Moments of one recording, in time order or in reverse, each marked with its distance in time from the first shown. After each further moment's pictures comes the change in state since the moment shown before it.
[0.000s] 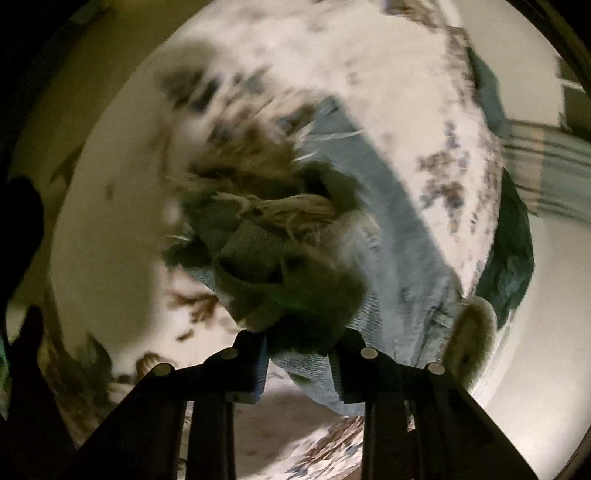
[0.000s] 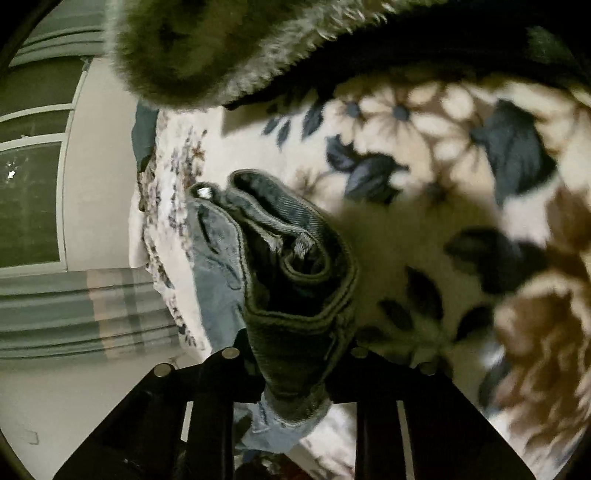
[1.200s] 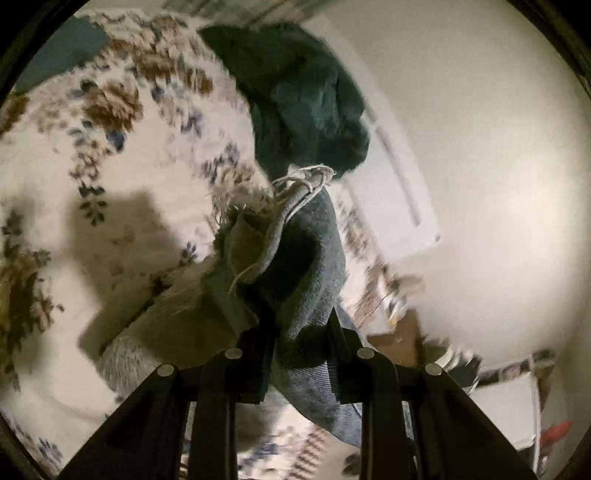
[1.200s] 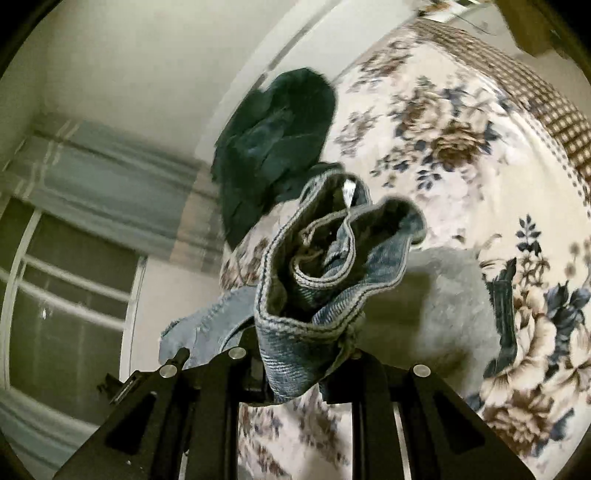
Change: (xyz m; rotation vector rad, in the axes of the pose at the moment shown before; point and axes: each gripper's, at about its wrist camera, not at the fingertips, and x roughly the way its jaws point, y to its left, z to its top) left arm 0.111 -0.513 -0.104 0.956 0.359 -0.264; right arm -0.362 0.154 0.107 0.191 -0.768 0.096
